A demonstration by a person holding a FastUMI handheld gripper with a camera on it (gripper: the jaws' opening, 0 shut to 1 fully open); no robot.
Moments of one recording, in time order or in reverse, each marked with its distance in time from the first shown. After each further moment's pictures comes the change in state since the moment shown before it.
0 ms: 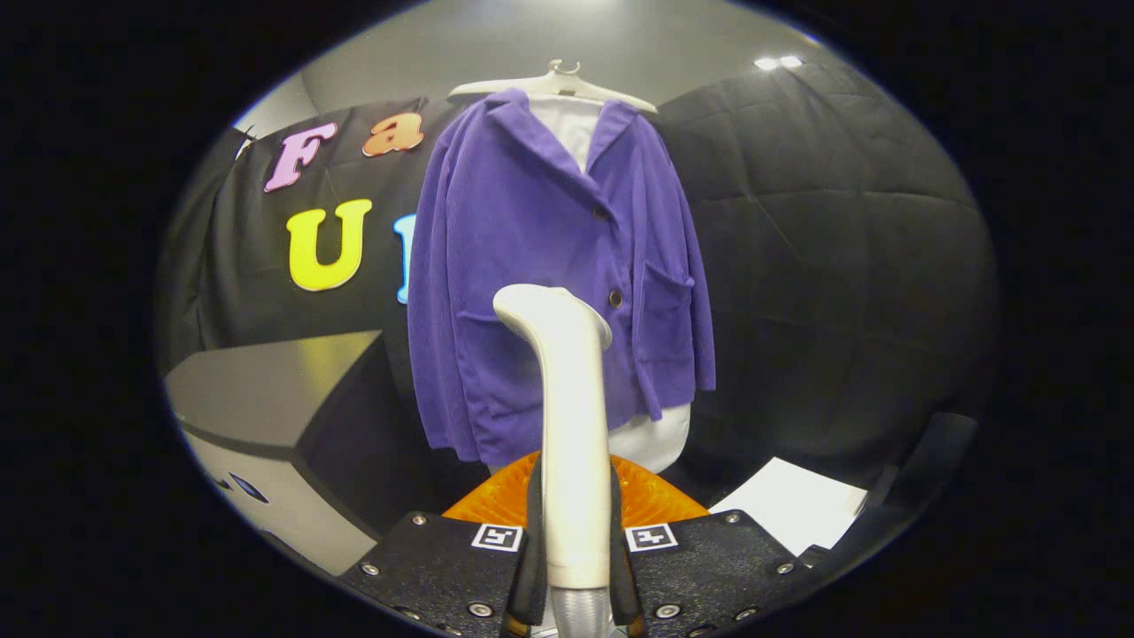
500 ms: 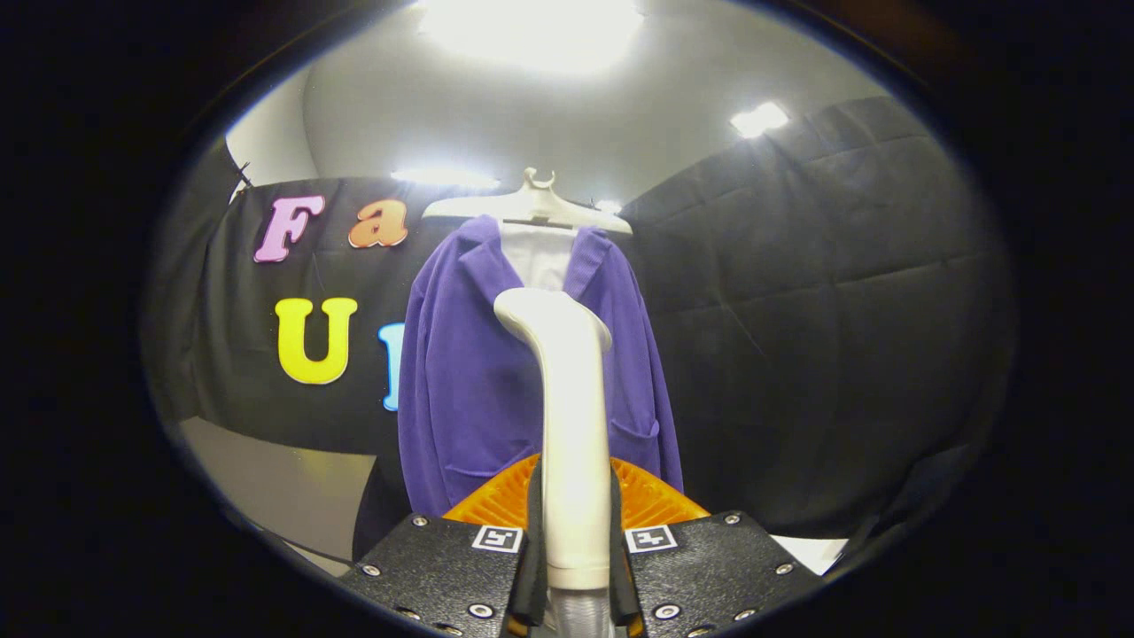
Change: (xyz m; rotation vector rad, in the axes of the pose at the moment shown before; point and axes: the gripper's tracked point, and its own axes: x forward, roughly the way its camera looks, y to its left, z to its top) arm -0.019 -0.026 0.145 0.014 -0.311 -0.054
